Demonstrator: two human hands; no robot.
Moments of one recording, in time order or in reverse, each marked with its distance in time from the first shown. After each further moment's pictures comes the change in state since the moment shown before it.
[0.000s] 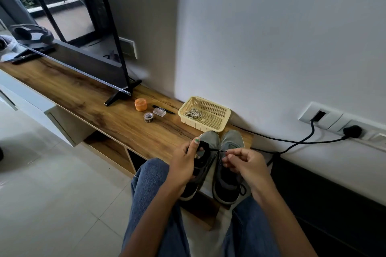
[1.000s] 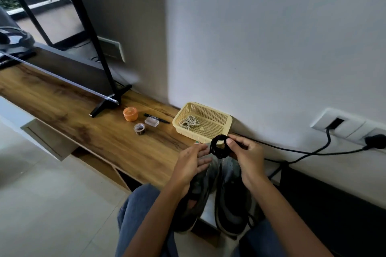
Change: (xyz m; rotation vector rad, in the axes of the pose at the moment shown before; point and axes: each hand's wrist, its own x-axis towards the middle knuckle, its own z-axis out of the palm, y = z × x) left_hand 0.090 -0.015 0.021 -0.184 -0.137 -0.272; right_hand 0.122 0.019 0.022 0.218 0.216 -0.073
